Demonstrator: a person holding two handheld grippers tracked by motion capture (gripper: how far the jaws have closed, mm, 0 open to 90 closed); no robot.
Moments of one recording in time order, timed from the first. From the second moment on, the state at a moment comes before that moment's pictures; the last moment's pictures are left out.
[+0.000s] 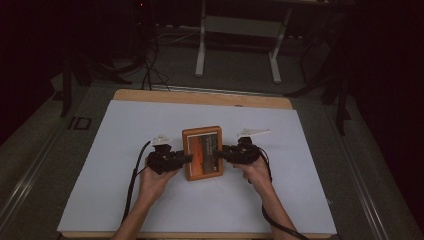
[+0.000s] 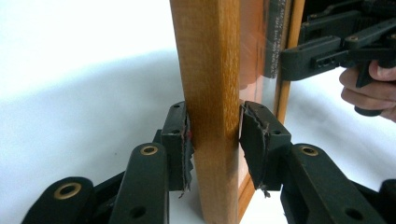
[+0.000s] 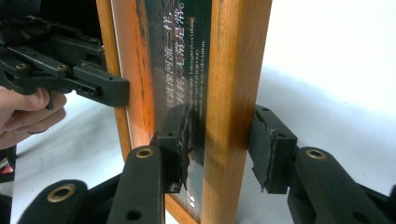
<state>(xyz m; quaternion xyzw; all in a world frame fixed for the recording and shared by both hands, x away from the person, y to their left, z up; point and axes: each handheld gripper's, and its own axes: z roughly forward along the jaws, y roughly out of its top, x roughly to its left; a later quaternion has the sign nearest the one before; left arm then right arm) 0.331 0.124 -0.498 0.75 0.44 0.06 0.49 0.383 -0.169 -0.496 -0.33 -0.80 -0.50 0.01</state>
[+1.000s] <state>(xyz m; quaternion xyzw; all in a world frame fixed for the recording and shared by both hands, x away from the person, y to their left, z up) 0.320 0.120 -0.505 0.75 0.41 -0.06 0.51 0.324 -0.195 -0.498 -0.37 -0.78 -0.50 0.01</state>
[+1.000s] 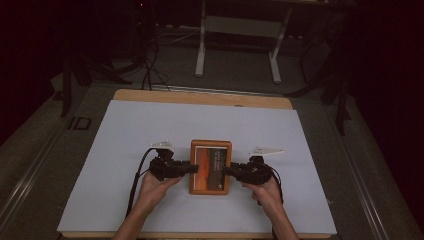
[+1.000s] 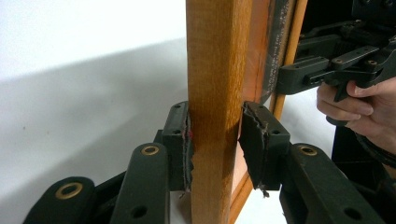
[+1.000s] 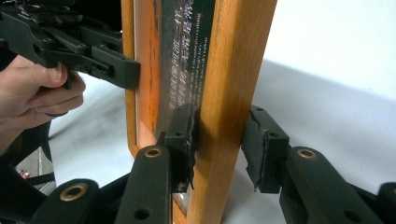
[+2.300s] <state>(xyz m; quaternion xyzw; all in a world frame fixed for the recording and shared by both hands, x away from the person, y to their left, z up) 0.351 0.117 -0.549 0.70 0.49 -0.06 0.52 0.365 -0.193 -0.538 -0.46 -0.75 -0.47 0.08</state>
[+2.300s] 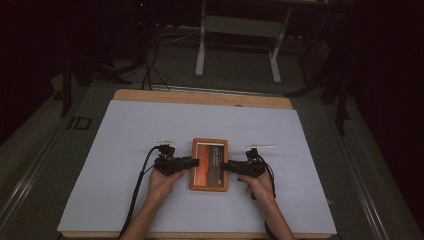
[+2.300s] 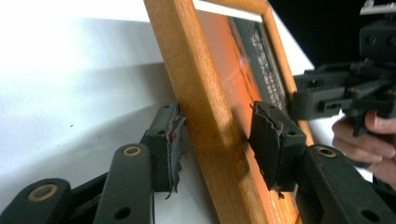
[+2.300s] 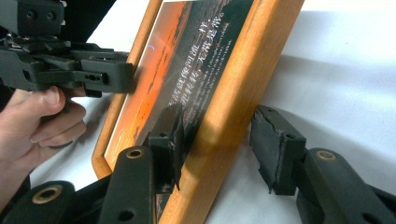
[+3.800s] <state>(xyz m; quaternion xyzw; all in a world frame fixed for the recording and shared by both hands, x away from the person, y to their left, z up) 0.313 0.146 -0.512 0.72 0.48 0.04 0.51 0.375 -0.190 -0.487 -0.39 -0.80 -0.44 -0.12</state>
